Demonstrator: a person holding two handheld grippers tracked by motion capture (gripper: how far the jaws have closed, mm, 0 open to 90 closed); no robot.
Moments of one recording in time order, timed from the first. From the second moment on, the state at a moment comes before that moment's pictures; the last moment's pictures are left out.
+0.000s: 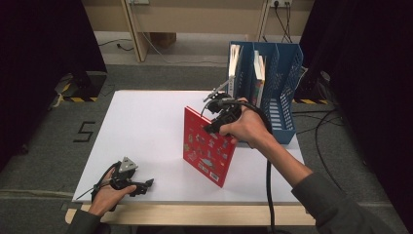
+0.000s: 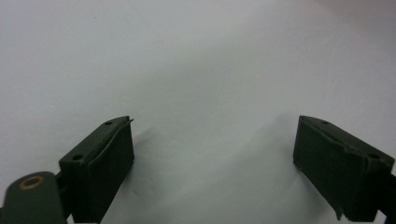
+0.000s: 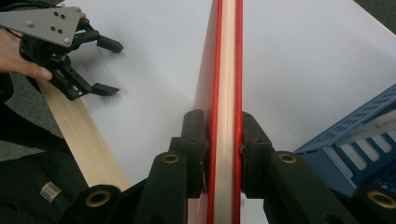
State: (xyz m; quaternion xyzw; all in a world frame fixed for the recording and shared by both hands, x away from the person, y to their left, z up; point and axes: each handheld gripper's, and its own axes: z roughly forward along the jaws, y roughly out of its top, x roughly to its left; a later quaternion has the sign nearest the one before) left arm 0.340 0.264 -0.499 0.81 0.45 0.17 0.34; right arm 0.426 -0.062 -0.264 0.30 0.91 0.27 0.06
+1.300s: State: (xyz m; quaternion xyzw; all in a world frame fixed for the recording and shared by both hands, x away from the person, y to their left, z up) left arm 0.340 0.264 -0.500 0.81 0.45 0.17 0.34; right arm 0.445 -0.038 -0.281 0.29 0.93 0.22 0.04
